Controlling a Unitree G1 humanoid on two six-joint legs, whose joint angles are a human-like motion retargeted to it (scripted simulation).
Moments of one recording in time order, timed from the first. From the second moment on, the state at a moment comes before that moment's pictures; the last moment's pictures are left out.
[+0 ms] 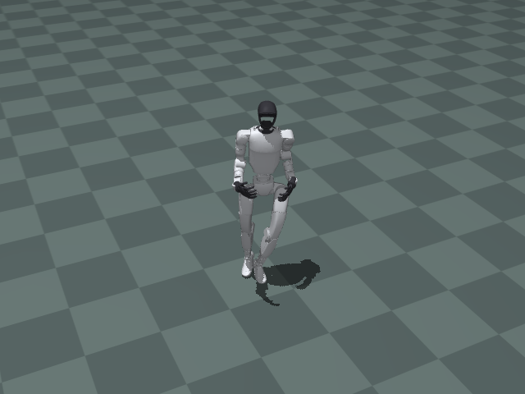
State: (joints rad) left arm 0.48 0.02 0.10 0.45 -0.13 -0.60 -0.70; right arm -0.02 -0.04 -0.05 0.32 0.42 -0.38 0.65; waist 0.00 -0.08 -0.09; left_leg -0.40 -0.17 0.34 0.41 -0.07 0.19; right_leg -0.05 -0.07 -0.25 0.10 0.14 0.15
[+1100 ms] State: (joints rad) left arm 0.22 0.03 0.23 0.61 0.41 -0.41 -0.33; right arm -0.12 -0.06 -0.36 1.08 0.09 -0.30 0.56; waist -0.01 -0.12 -0.03; left_leg -0.85 0.07 0.39 1.51 -0.31 0.26; right_leg -0.17 0.00 -0.06 0.09 -0.03 -0.06
